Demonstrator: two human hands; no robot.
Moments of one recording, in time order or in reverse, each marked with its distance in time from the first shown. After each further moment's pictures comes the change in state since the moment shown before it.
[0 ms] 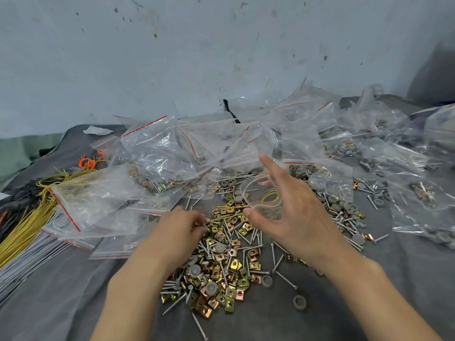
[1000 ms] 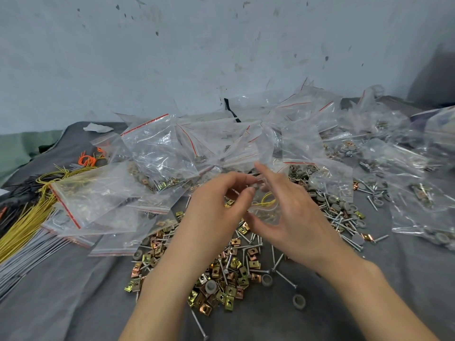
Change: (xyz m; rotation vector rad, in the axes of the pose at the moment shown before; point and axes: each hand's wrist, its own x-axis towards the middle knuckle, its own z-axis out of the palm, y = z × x) left_hand -0.009 0.066 -0.007 -0.623 0.353 0.360; right_hand -0.002 -0.006 0.001 0.010 -0.066 -0.030
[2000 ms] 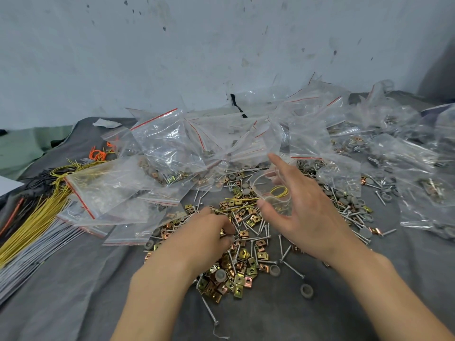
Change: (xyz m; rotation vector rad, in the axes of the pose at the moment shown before) left_hand -0.023 -0.033 -0.022 0.616 -0.542 -0.266; right_hand -0.002 0.006 0.003 -0.043 0.034 0.025
